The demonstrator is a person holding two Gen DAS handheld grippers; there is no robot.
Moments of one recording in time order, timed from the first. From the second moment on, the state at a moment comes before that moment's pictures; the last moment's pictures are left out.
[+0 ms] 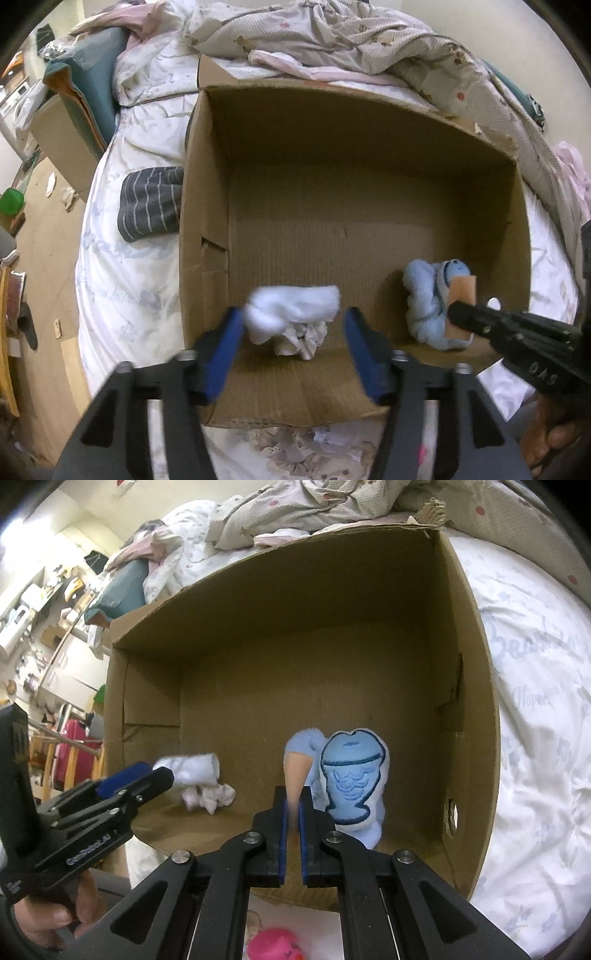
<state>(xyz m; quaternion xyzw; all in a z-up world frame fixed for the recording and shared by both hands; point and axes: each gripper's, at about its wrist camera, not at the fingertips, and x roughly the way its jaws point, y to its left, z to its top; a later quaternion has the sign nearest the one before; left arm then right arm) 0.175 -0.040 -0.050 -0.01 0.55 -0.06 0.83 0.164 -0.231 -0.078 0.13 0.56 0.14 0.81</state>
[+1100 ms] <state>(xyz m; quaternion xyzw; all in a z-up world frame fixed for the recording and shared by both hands) 0.143 -0.025 -0.012 -0.03 0.51 -0.04 0.86 0.134 -0.245 -0.043 0.15 0.51 0.13 0.84</state>
